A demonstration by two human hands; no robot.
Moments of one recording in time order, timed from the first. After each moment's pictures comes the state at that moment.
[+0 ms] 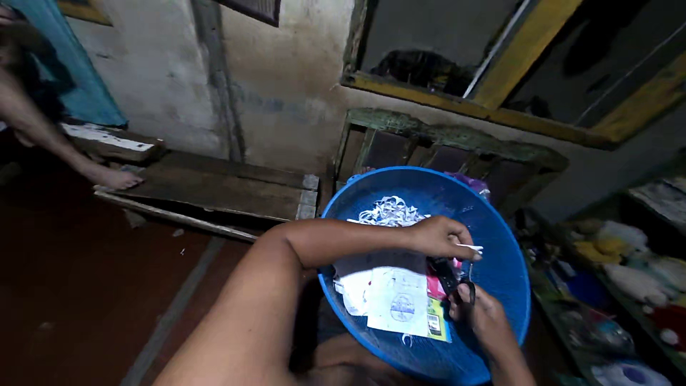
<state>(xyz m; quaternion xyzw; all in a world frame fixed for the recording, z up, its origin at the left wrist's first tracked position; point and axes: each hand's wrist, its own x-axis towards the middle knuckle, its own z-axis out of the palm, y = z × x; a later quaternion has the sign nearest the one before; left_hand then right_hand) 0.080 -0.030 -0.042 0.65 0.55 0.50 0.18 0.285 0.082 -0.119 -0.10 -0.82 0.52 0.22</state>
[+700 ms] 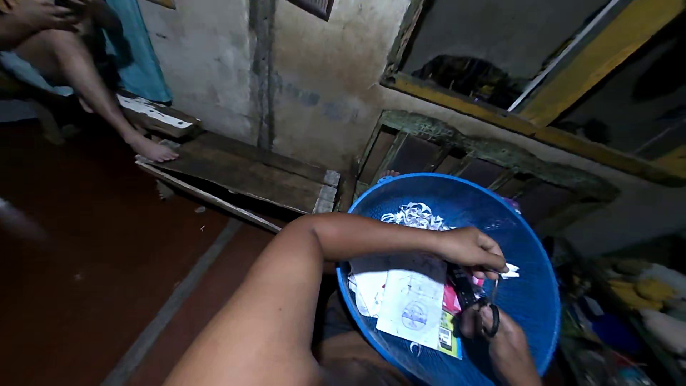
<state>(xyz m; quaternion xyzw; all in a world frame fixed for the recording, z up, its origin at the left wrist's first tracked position) 0.089 -0.037 -0.025 0.55 0.54 0.53 0.34 0.291 0.090 -0.123 -0.04 -0.83 0.52 0.21</state>
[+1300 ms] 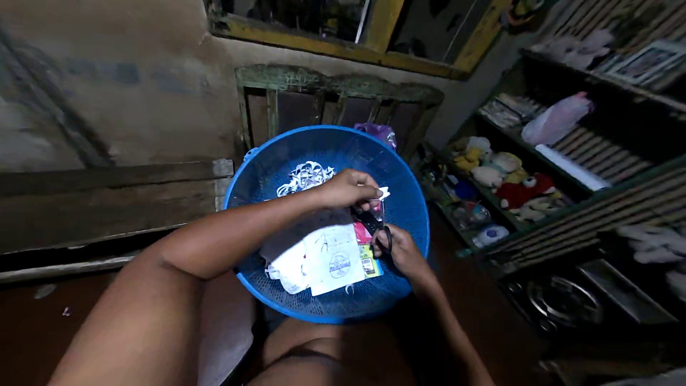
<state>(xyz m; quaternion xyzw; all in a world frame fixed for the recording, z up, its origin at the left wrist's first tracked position) 0.084 -0.035 -0.028 0.54 0.54 0.53 0.38 0.292 0.086 -0.119 -0.04 -0.81 0.55 0.20</state>
